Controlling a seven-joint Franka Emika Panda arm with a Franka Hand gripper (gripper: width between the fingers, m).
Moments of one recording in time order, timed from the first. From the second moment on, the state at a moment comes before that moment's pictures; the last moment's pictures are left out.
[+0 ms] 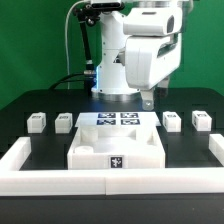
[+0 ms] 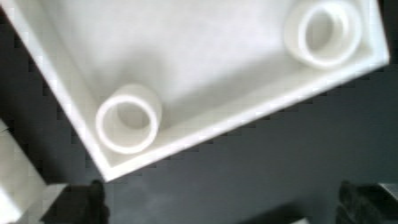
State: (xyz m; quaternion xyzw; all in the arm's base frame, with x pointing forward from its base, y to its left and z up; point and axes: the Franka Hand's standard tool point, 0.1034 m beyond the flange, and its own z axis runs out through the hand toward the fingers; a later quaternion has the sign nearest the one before) arm 0.528 0.033 0.098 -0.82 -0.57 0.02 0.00
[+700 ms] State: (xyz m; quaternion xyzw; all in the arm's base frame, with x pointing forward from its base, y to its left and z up) arm 0.512 0.022 0.082 -0.74 -0.67 -0.01 -0.01
